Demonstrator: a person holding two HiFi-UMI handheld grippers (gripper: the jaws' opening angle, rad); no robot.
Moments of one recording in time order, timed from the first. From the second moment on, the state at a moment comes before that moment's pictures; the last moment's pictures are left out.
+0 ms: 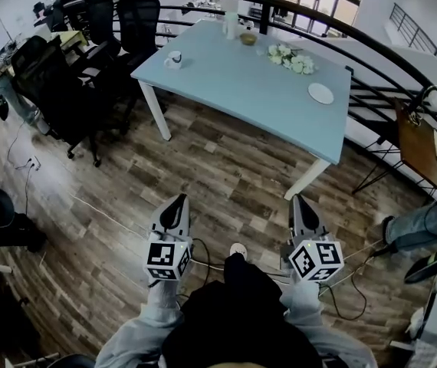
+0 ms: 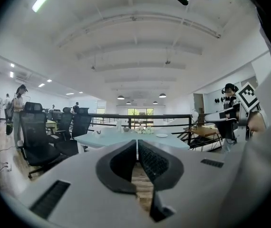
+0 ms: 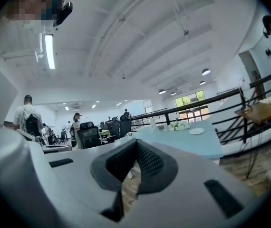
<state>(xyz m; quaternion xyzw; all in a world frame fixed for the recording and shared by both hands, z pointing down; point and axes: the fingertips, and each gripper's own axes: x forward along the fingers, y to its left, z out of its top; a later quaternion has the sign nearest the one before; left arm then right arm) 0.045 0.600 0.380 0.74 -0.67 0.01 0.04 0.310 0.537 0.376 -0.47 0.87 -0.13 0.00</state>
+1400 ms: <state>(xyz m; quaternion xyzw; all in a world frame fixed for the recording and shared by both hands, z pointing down) 0.041 0.389 0.398 0.70 -0.71 0.02 0.06 0.289 0.294 0.388 -0.42 0.90 -0.14 -0.03</state>
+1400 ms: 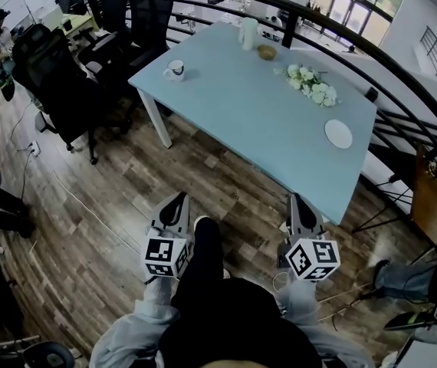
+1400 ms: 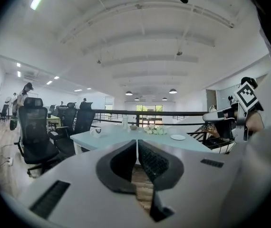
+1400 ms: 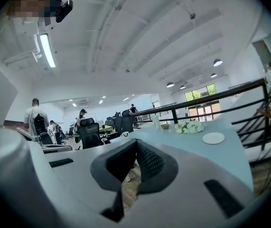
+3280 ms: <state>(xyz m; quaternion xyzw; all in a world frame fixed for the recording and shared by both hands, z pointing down) -0.101 -0.008 0.393 0.84 -0.55 0.04 0.05 0.135 -0.004 0.383 -0.53 0.82 -0.20 0.06</state>
